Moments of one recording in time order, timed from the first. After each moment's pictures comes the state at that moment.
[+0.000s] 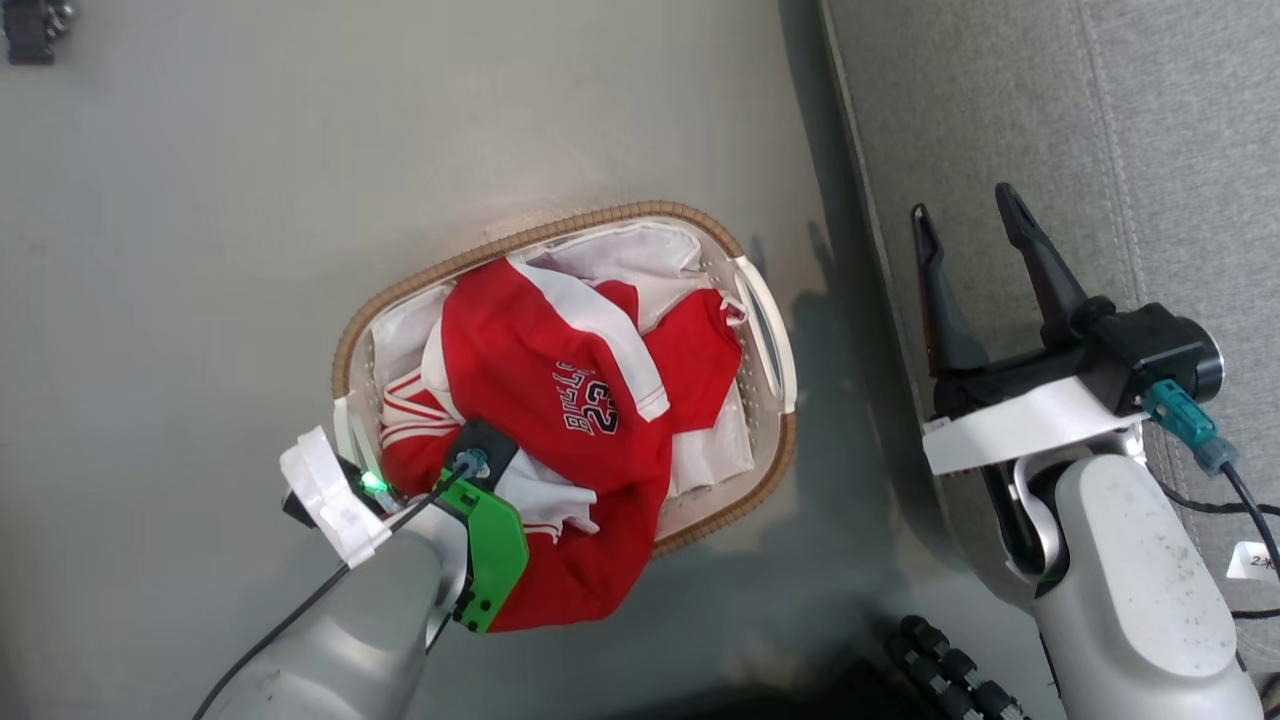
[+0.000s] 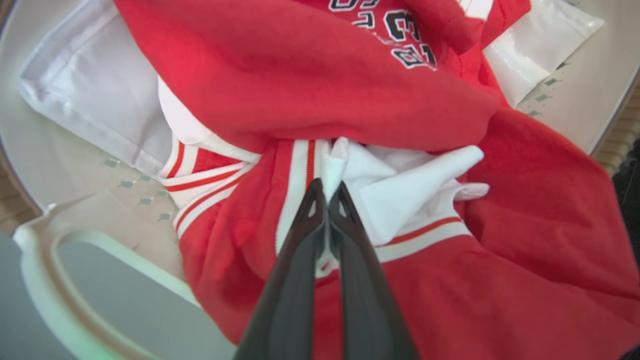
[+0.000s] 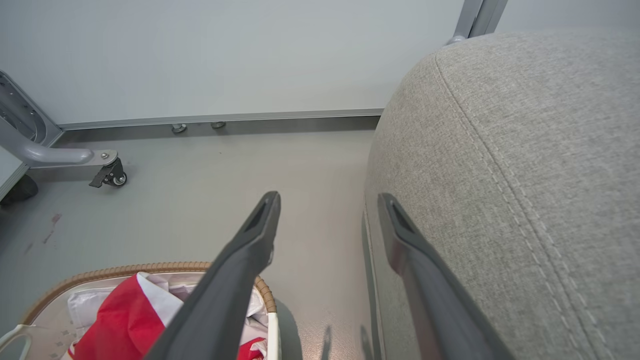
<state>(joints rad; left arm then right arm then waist) -0.76 0.05 -0.94 1.27 -0.41 -0.12 -0.13 -0.39 -0.05 0.08 0.14 0.14 0.13 -0.26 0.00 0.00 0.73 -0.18</state>
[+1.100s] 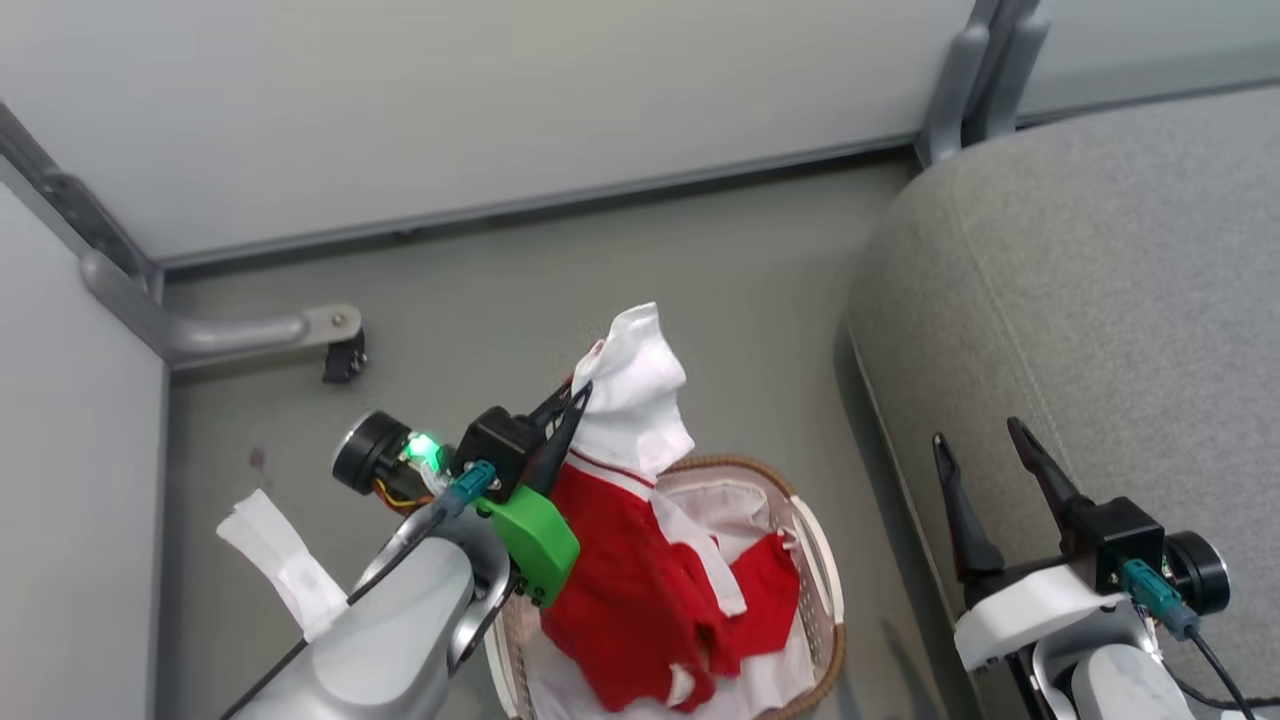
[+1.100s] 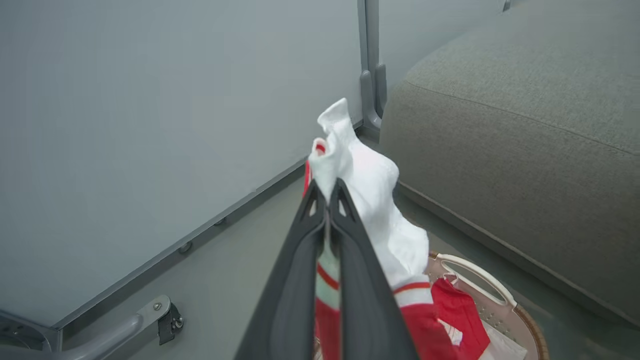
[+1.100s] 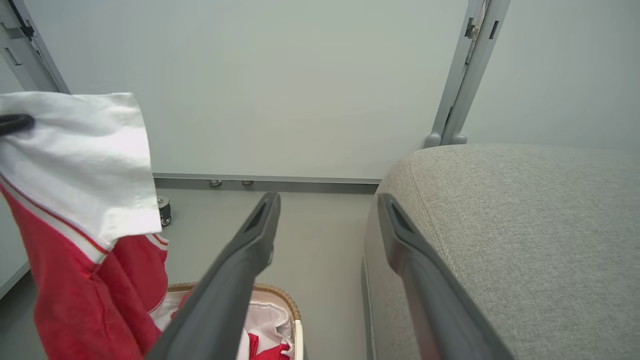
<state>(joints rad) -0.57 0.19 -0.80 0.64 -0.38 -0.08 -0.26 -0.10 -0.05 0.02 0.21 0.05 0.13 -0.26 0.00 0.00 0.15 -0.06</state>
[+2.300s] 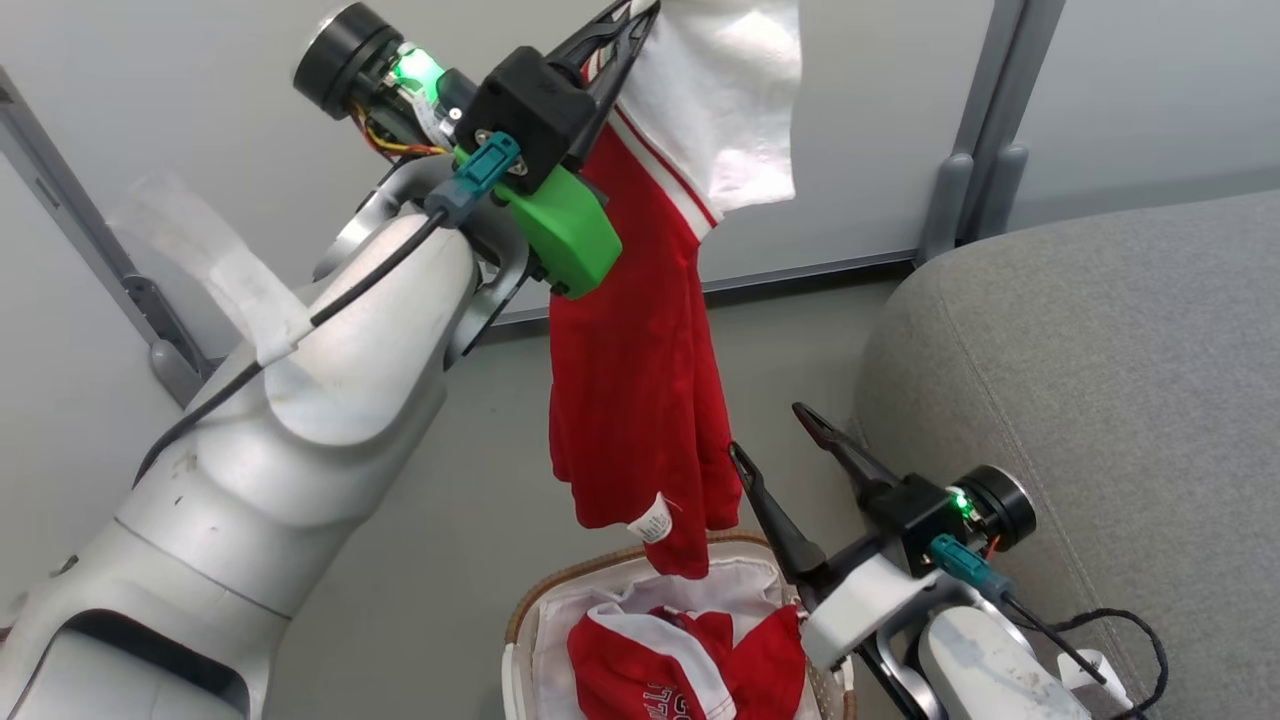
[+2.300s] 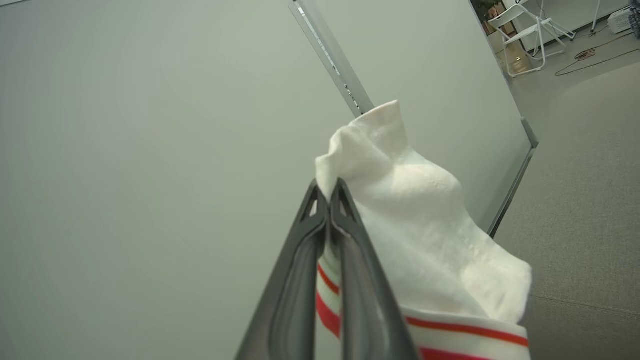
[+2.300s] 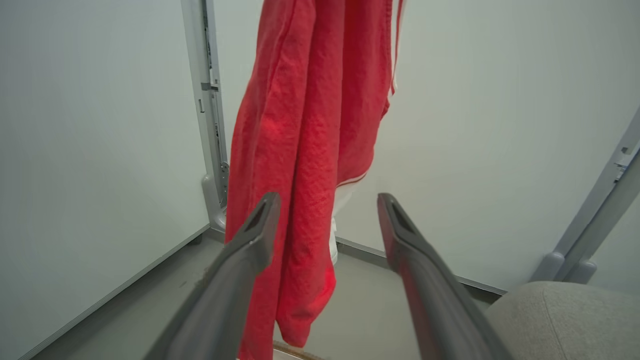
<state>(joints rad) -1.04 0.20 -0.80 0.51 -0.32 -0.12 -0.17 -0.24 -0.05 0.37 0.27 0.07 0.13 -0.26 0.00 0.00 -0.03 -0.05</state>
